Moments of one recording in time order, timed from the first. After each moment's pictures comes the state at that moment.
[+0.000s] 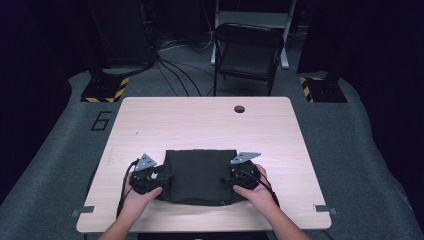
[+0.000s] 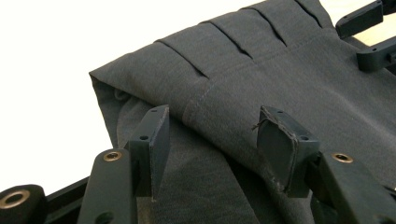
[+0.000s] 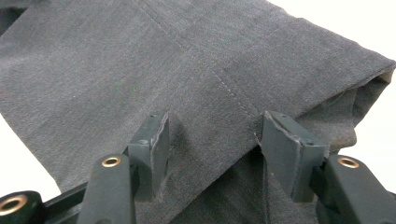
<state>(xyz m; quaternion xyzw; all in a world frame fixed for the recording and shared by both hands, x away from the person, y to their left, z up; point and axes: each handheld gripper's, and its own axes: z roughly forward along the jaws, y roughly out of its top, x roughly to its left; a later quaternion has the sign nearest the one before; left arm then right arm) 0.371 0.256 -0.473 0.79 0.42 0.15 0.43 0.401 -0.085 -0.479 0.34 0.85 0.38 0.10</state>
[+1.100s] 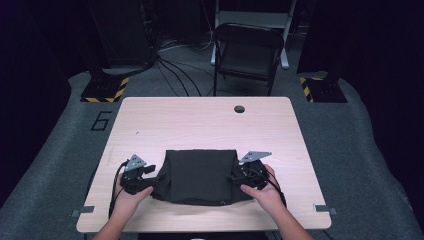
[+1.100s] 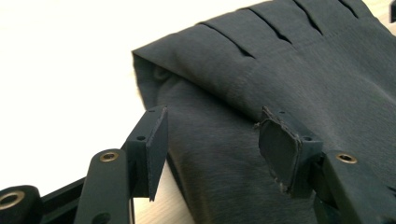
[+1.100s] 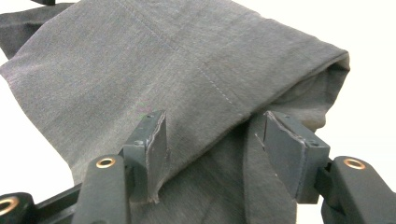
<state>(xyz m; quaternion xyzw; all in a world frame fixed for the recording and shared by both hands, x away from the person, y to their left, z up) 0.372 0.286 -0.479 0.77 0.45 0.16 0.43 0.398 -0.108 -0.470 0.35 0.84 0.40 0.09</state>
